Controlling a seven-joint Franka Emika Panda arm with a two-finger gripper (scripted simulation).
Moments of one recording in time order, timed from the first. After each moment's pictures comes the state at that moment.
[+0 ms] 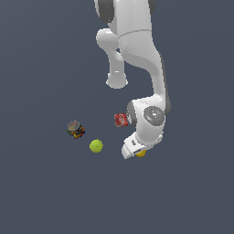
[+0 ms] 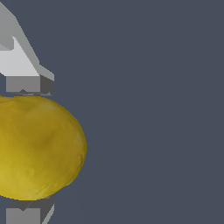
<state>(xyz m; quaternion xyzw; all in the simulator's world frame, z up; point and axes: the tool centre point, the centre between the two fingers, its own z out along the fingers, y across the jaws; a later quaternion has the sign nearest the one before) 0.063 0.118 0.030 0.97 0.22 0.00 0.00</state>
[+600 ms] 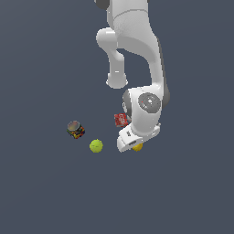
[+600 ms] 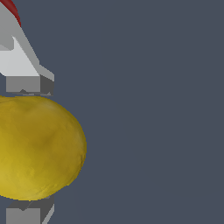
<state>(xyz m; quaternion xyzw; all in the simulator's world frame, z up) 0.049 0.096 0.075 0.97 0.22 0.00 0.00</state>
